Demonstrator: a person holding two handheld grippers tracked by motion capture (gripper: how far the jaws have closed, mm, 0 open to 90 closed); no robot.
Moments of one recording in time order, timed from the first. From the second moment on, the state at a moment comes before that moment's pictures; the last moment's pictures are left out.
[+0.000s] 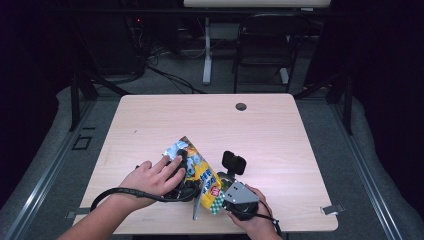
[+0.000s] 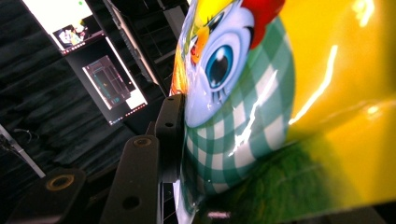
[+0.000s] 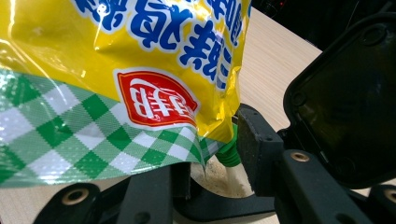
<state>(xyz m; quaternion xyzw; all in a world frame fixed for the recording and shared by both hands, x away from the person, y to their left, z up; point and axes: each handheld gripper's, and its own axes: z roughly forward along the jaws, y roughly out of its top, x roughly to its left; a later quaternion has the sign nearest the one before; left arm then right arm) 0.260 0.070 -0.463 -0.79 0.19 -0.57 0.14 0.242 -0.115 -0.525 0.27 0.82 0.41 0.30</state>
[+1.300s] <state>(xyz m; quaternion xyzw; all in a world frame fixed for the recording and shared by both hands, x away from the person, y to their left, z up) 0.256 0.068 -0.461 -0.79 0.20 -0.56 0.15 0.242 -0.114 -0.526 0.26 0.82 0.41 0.30</state>
